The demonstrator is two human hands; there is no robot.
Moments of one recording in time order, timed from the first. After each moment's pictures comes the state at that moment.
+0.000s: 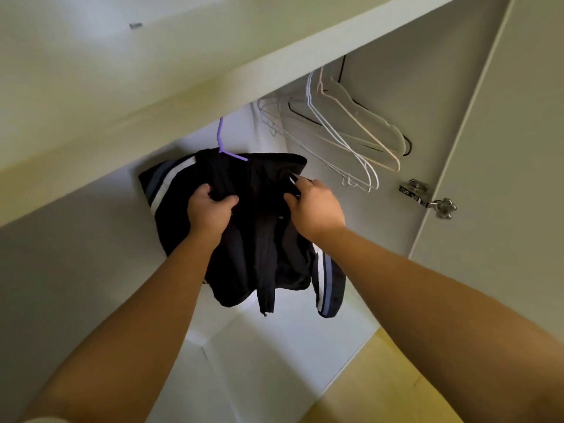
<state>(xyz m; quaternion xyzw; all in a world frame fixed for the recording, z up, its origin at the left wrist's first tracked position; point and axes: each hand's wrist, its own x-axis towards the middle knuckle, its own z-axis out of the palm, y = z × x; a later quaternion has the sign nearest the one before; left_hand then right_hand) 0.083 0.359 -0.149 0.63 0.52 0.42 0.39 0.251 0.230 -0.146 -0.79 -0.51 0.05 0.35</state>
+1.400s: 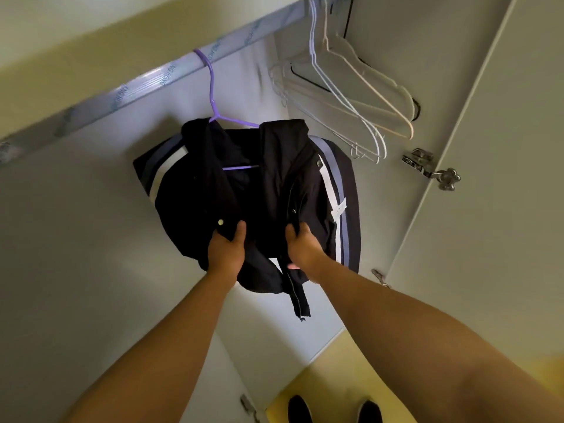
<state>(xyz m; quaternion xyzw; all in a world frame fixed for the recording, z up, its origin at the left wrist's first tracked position) 0.055 0.268 -0.251 0.59 0.61 0.34 0.40 0.199 0.195 -0.257 -0.72 -0.28 0.45 0.45</state>
